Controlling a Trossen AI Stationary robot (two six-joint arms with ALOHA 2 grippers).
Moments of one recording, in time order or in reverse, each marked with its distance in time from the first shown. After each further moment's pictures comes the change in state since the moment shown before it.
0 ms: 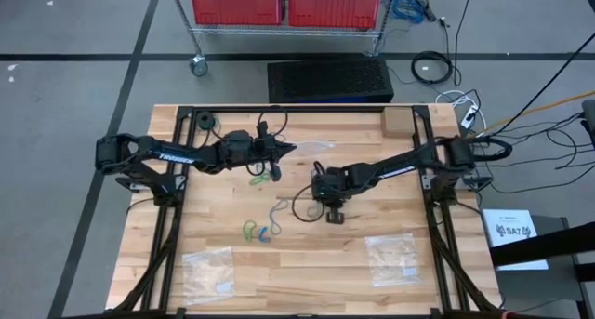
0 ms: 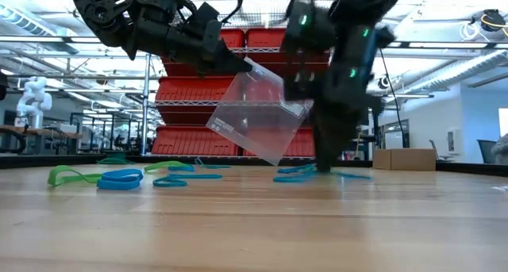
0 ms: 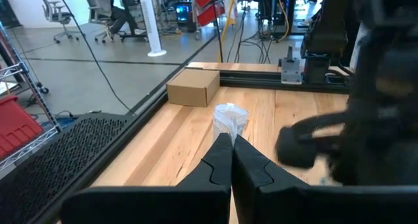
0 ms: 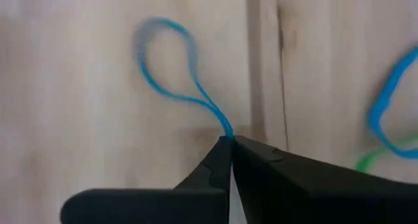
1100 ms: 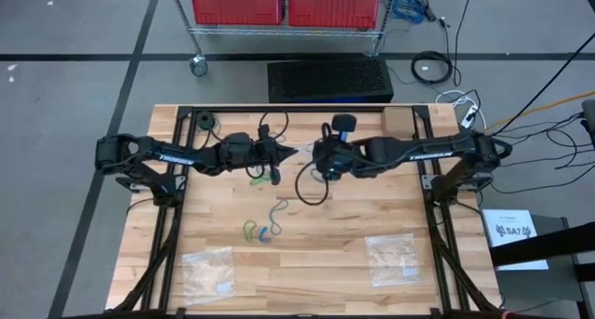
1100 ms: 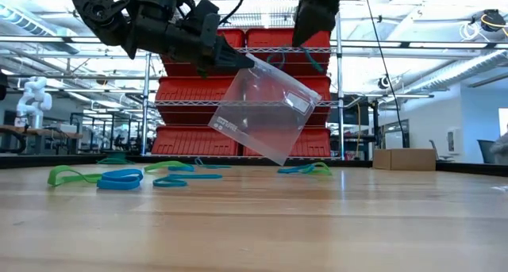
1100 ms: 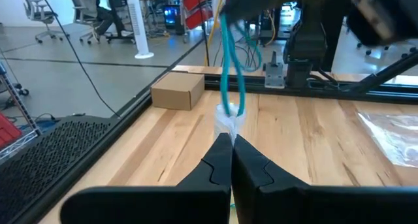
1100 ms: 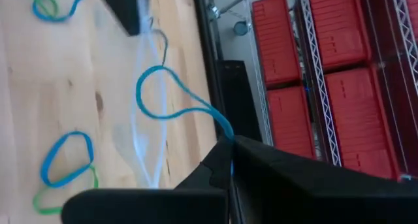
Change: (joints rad) left arm -0.026 0.000 0.000 0.010 0.027 -0.027; right arm 0.014 -0.175 0.401 -0.339 0.798 -0.306
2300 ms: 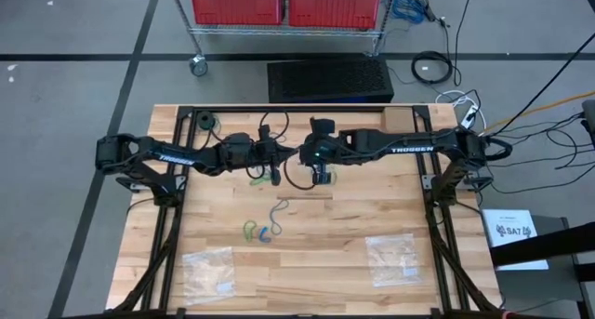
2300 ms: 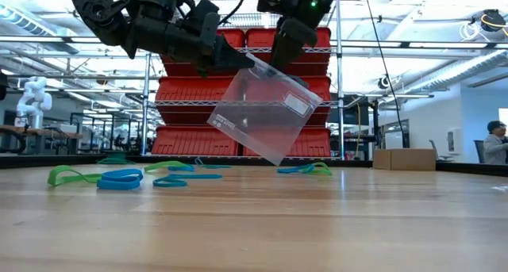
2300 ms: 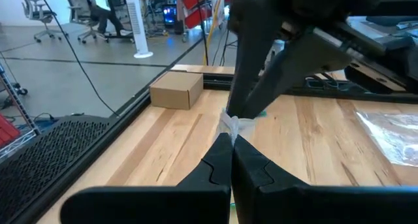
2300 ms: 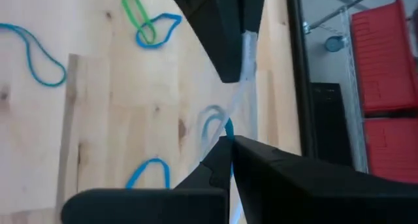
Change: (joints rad) left arm -0.004 0.000 0.000 -0.001 0.000 -0.001; right arm -0.126 0.095 0.001 0.143 -0.438 -0.071
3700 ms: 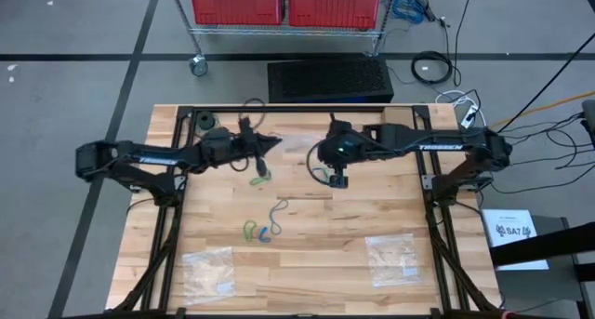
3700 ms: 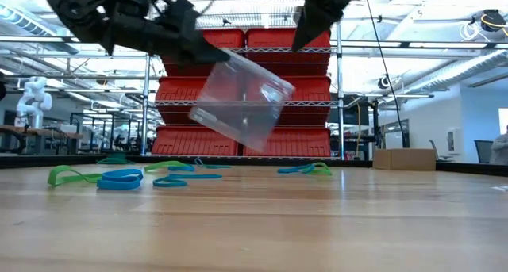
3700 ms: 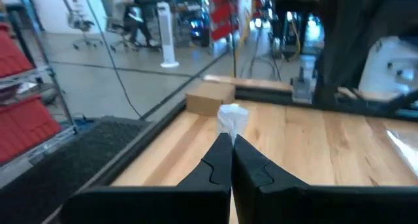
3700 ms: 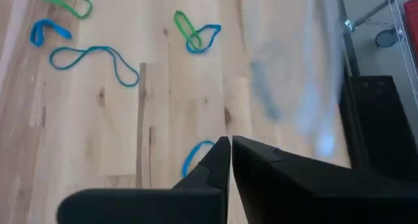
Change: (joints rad) left arm 0.087 -0.214 -0.131 -0.009 -0.028 -0.023; right arm 0.000 -0.208 -0.108 -0.062 -0.188 0.128
